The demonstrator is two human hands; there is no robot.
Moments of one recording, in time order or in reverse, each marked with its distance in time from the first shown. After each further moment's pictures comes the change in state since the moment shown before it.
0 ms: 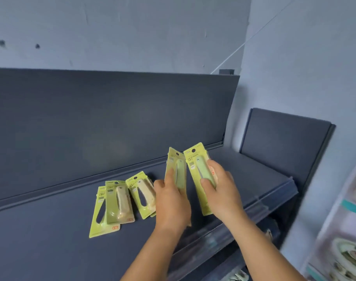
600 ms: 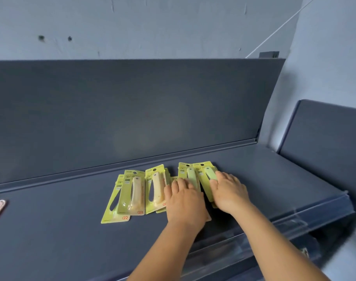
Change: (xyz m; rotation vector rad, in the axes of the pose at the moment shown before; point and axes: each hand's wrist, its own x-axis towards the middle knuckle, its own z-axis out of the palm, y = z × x) left_hand 0.021 -0.014 0.031 0.910 -0.138 -0.108; right_hand 0.061 0.033 0.038 -0.547 -0.419 -0.025
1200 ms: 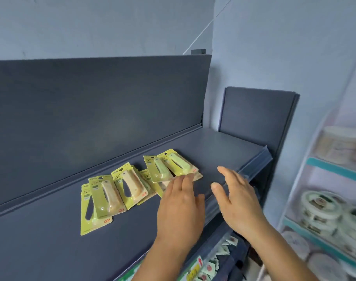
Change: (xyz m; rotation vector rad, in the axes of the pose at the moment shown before) left_hand -0.071 -0.021 -0.007 -0.470 0.267 0.581; right_hand -0.155 0.004 -0.013 0.242 0.420 0.139
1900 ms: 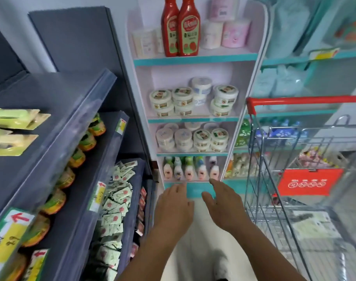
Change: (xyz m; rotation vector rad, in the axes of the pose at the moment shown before) left_hand -0.229 0.076 0.074 -0.144 -0.883 0.542; right_hand -0.343 0.069 0.017 -0.145 0.102 0.988
